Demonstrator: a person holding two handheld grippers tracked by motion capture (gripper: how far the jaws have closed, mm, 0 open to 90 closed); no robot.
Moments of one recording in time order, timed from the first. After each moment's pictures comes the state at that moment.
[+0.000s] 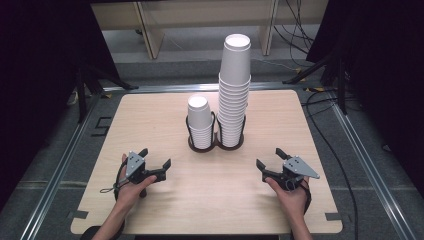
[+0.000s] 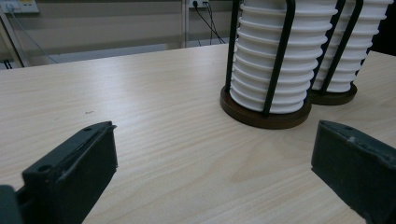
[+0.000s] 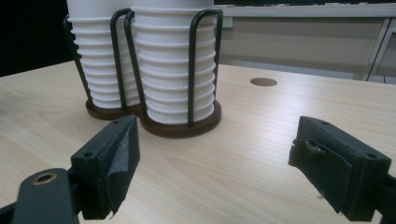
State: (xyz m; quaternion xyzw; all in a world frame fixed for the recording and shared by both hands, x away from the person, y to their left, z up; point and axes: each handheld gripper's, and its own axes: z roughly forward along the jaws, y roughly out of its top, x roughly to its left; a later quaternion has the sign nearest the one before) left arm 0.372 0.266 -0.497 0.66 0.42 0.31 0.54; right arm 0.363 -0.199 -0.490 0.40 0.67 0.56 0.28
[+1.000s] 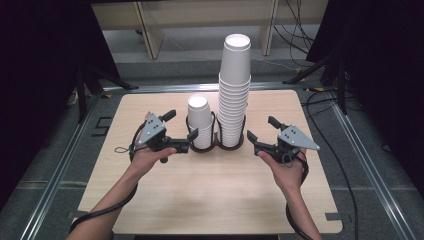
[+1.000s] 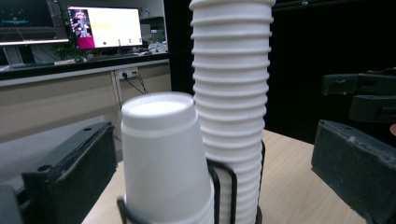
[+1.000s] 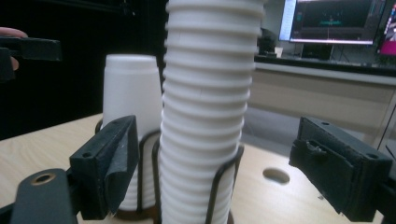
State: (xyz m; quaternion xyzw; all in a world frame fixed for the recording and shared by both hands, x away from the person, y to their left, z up) left arm 0.410 0.187 -0.364 0.66 0.27 0.29 0.63; right arm 0.391 -0.168 -0.388 0.33 0.65 0.61 0.31
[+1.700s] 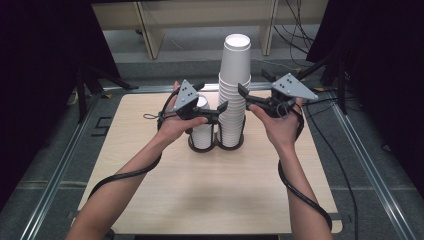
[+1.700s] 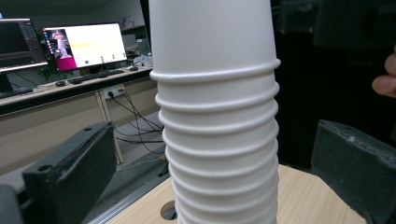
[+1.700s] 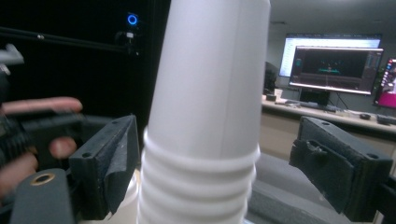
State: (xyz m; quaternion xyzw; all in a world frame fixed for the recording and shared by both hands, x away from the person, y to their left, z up) left arm 0.470 0.111 -0.317 0.68 0.23 0.29 0.63; right arm 0.448 -0.141 -0.282 0.28 0.63 0.63 0.35
